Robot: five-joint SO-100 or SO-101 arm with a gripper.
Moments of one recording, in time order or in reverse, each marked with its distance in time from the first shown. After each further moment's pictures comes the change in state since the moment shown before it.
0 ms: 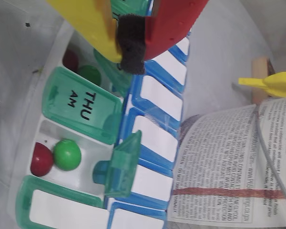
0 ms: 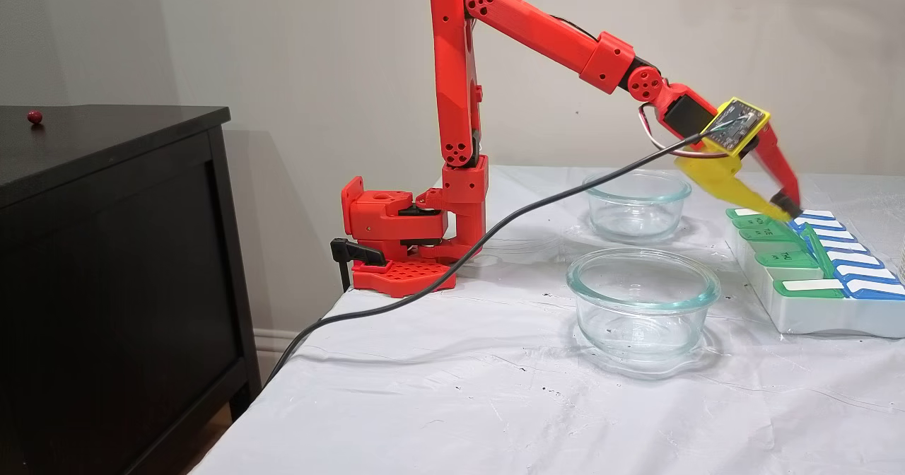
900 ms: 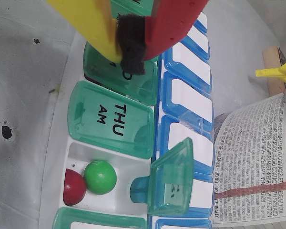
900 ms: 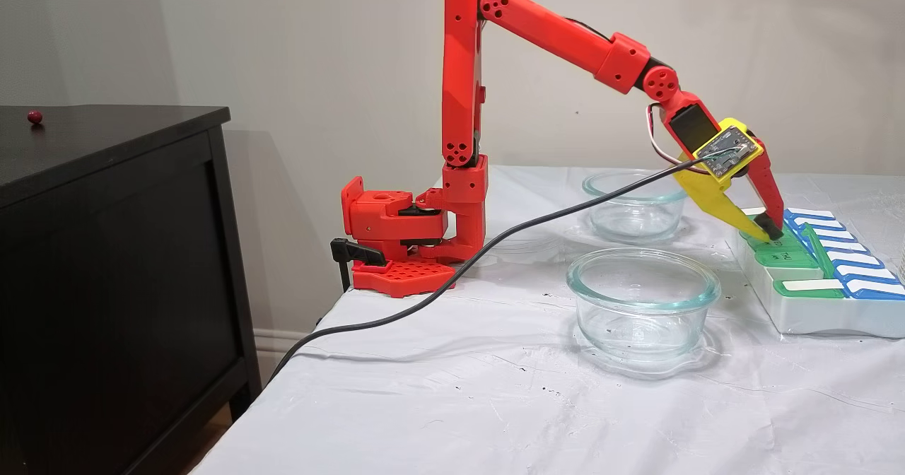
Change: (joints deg) arm -0.6 -5.9 -7.3 14.0 7.2
